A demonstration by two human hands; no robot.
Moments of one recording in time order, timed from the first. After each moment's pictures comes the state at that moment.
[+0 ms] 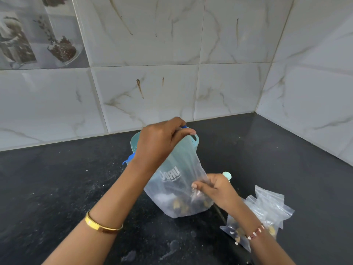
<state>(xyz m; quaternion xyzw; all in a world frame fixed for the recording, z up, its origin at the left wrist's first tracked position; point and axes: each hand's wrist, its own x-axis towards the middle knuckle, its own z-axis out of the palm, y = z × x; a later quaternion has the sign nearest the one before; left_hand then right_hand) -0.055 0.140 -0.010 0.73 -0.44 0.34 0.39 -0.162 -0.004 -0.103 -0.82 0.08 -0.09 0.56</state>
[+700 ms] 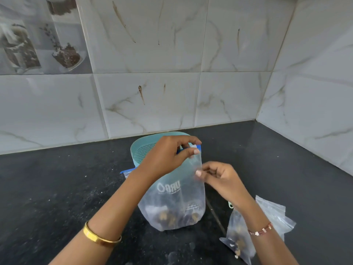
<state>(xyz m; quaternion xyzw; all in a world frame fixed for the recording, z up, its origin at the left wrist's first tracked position) -0.051 0.132 -0.016 0.79 -0.43 0.02 0.44 -0.154 -0.011 -0.062 -0.79 0.05 -0.15 0.59</state>
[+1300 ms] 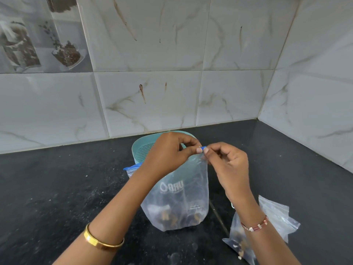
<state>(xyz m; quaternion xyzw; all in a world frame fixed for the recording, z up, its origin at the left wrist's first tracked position) -0.059 0.133 -0.005 0.80 -0.39 0.00 0.46 -0.140 0.008 -0.038 -0.74 0.06 -0.40 0.54</state>
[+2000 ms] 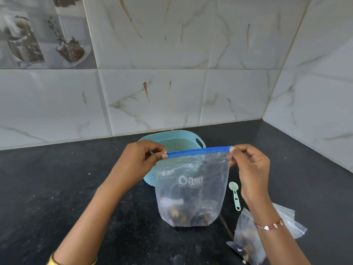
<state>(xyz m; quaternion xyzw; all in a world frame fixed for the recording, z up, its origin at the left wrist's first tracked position) -0.034 0.195 -0.028 0.84 -0.32 0.05 0.45 -0.140 -0.020 -0.047 -0.64 0.13 -0.43 0.62</state>
